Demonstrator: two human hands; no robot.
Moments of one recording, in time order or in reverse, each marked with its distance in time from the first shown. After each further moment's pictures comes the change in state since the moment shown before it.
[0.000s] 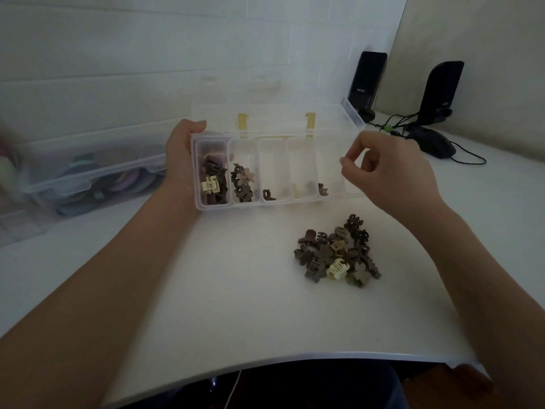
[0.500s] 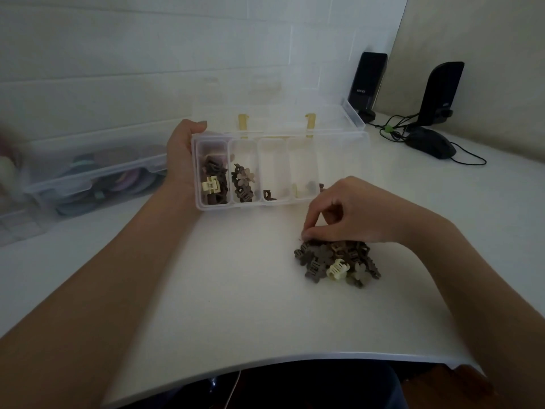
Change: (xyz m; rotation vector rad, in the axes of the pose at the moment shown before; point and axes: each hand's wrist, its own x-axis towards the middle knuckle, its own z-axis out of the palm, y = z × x) left_hand -0.002 -0.001 0.005 -0.029 -0.023 0.025; right_hand -0.013 -0.017 0.007 0.140 -0.717 -0.269
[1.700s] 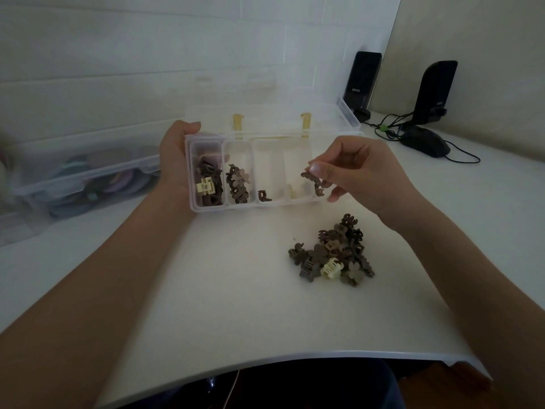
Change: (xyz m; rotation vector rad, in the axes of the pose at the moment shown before) left_hand 0.002 0.003 -0.007 0.070 -0.045 -0.055; right_hand 0.005 0.002 -0.007 0.737 0.528 0.055
